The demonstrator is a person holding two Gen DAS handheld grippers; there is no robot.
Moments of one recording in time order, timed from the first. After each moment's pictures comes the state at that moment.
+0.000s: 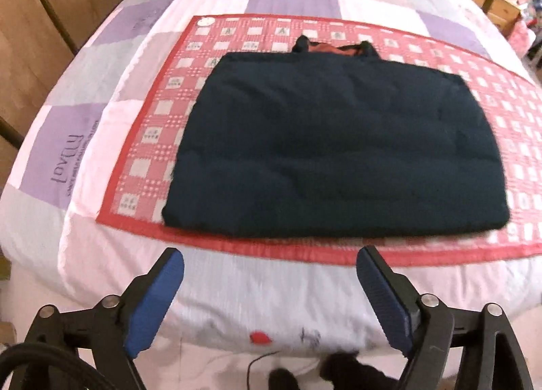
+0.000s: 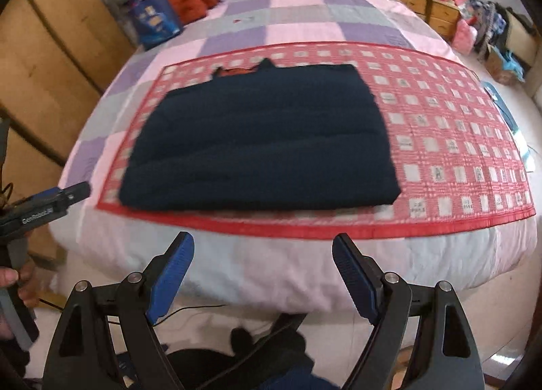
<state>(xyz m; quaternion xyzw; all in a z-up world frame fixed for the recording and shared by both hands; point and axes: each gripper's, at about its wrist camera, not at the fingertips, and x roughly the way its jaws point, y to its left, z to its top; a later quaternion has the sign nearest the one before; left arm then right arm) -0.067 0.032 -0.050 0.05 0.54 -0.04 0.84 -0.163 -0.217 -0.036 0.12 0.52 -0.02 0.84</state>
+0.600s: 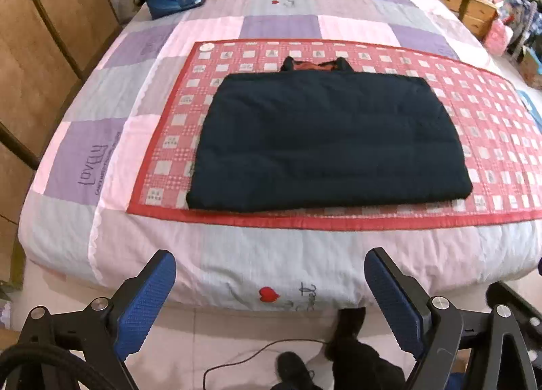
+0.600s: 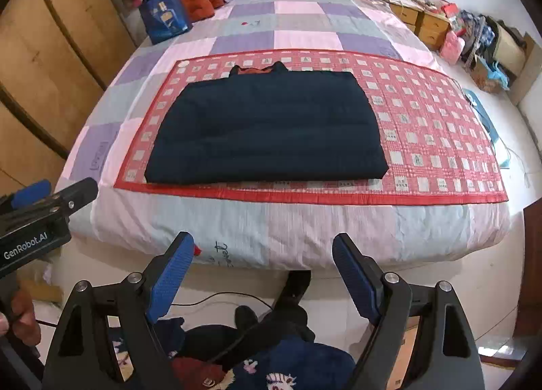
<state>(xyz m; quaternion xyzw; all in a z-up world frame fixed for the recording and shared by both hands) -0.157 0.041 0.026 0.07 0.51 -0.06 0.85 -0.238 -0.131 0.038 0.09 0.53 -0.05 0.84</state>
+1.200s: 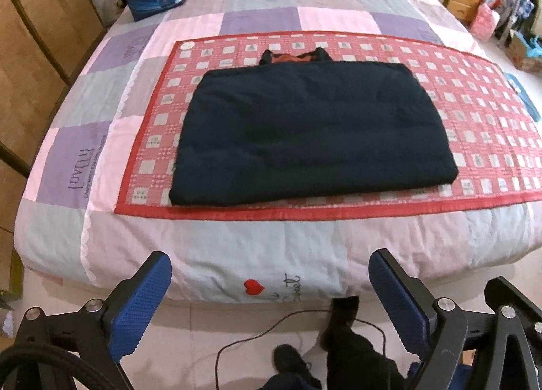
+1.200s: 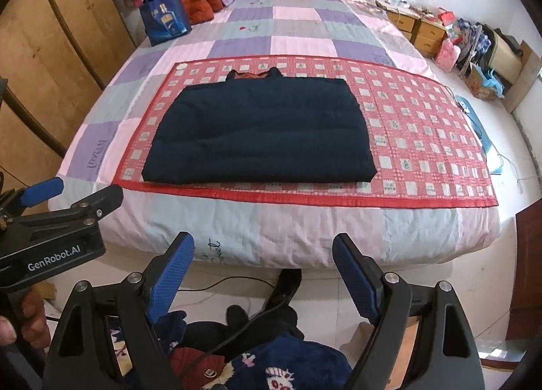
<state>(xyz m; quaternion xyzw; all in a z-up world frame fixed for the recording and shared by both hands) -0.165 0.016 0.029 0.09 0.52 -0.08 0.85 -0.254 -0.134 0.059 0.08 0.52 -0.06 0.85</state>
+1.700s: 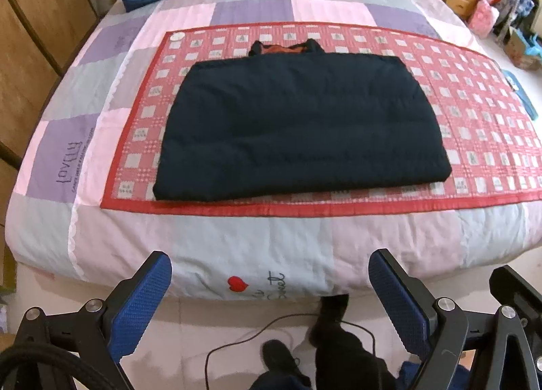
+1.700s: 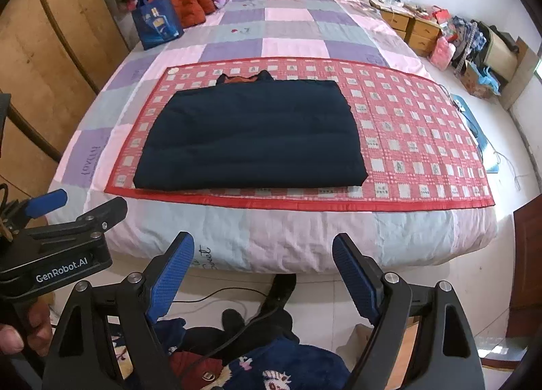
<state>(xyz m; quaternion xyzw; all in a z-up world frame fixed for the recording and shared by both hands) -0.155 -0.003 0.018 0.08 0.54 -0.09 0.84 -0.245 -0.156 0.061 0.08 0.52 -0.07 0.84</state>
